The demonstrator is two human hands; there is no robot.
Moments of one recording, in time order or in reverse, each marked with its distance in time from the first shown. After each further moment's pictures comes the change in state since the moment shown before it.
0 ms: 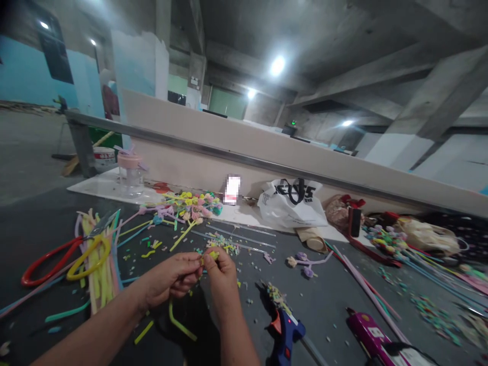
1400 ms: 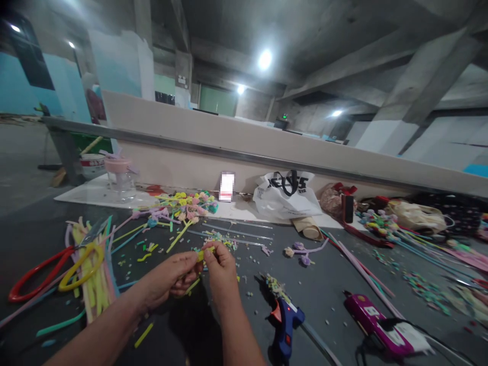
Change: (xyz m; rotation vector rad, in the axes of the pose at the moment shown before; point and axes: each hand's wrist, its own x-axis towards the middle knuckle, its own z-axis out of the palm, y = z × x) left_hand 0.005 -0.006 0.002 0.075 0.044 0.032; right_hand 0.001 -0.001 -0.002 0.029 0.086 0.052
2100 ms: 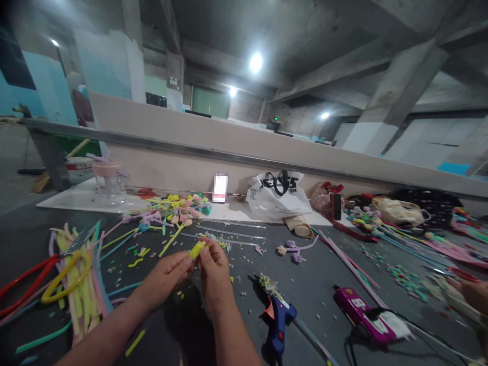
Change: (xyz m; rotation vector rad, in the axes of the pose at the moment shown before) left_hand 0.005 -0.007 -0.001 0.649 0.267 0.366; right_hand 0.000 0.002 0.007 0.383 -0.024 0.060
